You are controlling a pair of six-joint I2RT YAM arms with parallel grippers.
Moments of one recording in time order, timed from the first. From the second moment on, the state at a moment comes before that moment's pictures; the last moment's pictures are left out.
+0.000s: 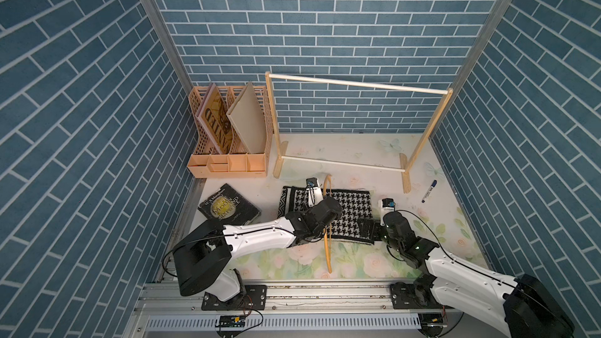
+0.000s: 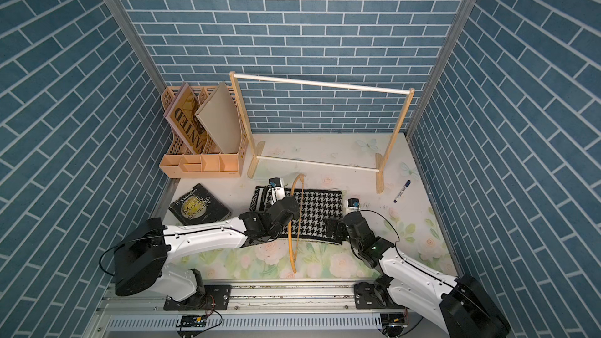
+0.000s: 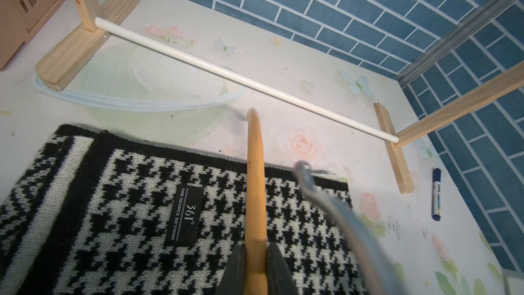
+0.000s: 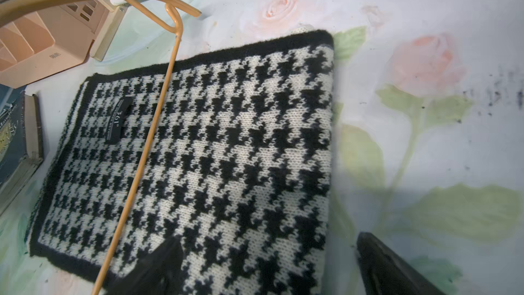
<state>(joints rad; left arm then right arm) -1.06 1.53 0.87 -0.03 -0.64 -0.91 0.69 0.94 0.22 0.03 0.11 0.63</state>
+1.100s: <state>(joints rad) -1.07 1.55 0.85 0.00 -0.69 -0.93 0.56 1.11 0.33 -0.04 -0.10 0.55</state>
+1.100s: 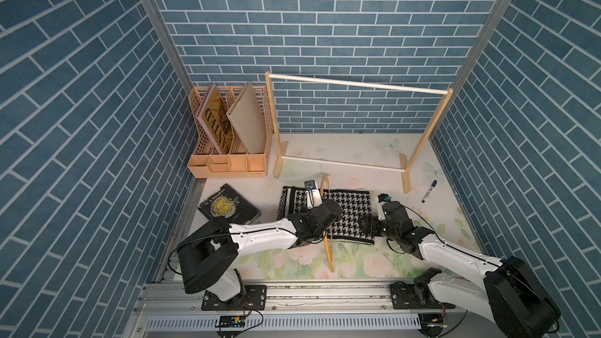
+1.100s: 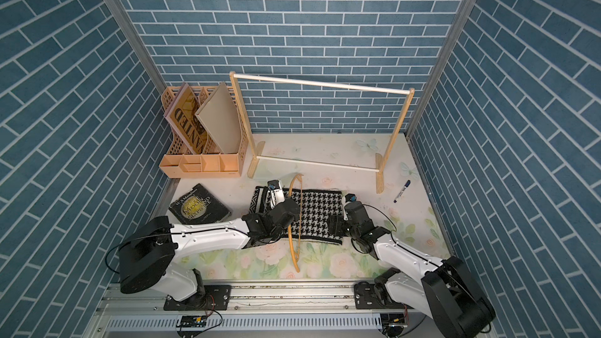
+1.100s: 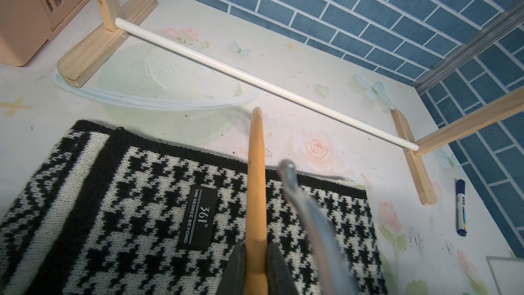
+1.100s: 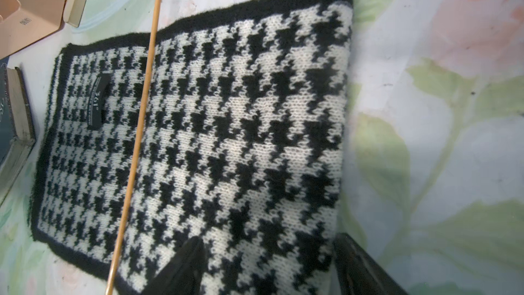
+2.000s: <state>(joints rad) -1.06 1.57 0.87 -0.04 -0.70 -0.93 0.57 1.21 0.31 0.22 -0.24 0.50</state>
